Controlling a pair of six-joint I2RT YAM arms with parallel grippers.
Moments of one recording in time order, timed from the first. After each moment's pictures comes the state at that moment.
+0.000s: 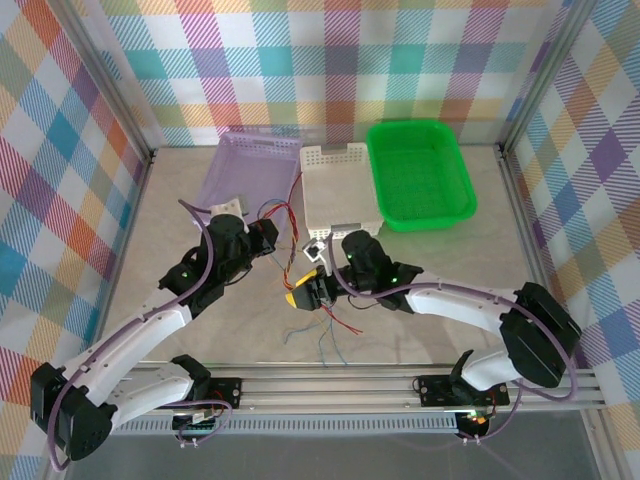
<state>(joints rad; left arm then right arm) -0.60 0.99 0.83 -0.24 -0.15 -0.81 0.92 1.42 0.81 0.15 -0.58 0.47</state>
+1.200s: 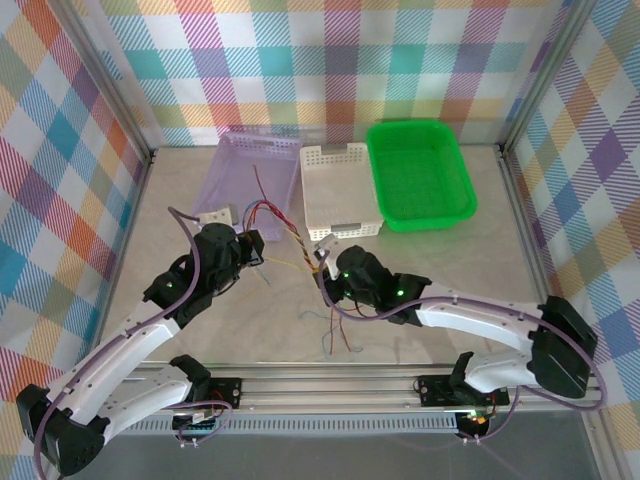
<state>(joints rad) -0.61 0.90 0.84 -0.45 -0.24 -0.70 1.03 1.27 0.83 -0.13 0.14 0.24</state>
